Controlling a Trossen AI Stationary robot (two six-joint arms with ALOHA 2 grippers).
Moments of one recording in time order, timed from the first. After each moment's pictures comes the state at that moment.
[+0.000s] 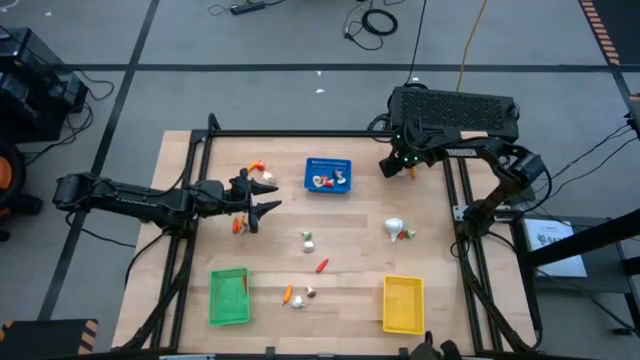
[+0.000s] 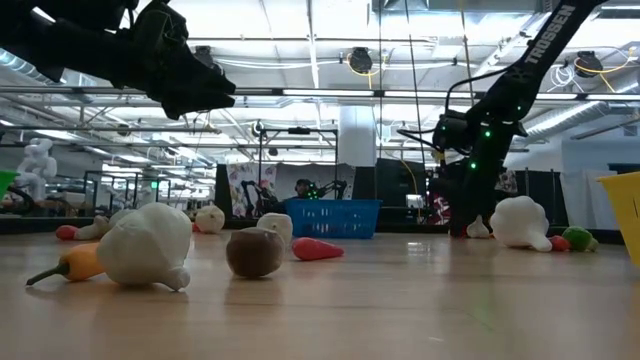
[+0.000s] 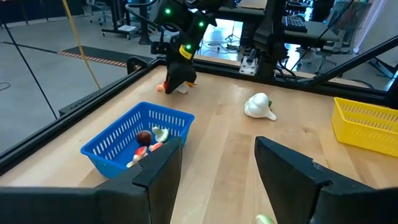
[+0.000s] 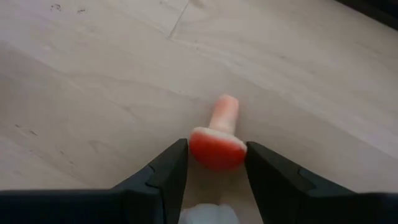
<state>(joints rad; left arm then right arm) 0.03 0.88 0.30 0.40 -0.19 -0.12 -0.85 1.62 0.73 -0.25 0.05 0.24</state>
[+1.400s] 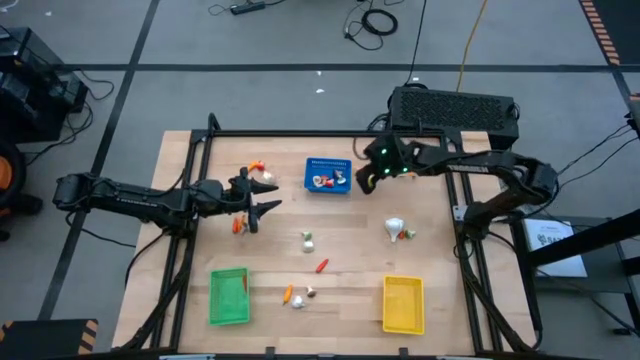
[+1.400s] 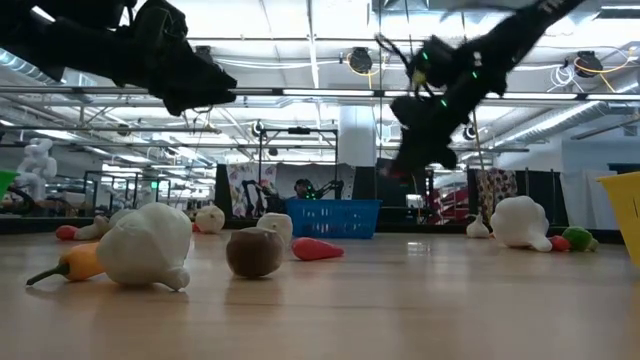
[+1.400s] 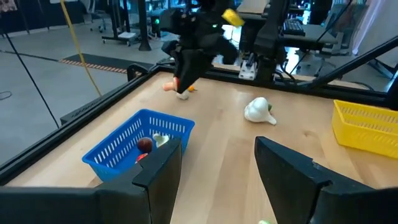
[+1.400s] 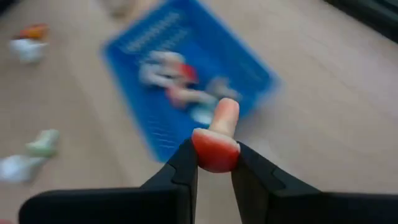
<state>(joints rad) 0.03 0.88 0.30 0.43 -0.19 -0.09 -0.48 1.46 0.85 -0.20 -0.13 0.32</state>
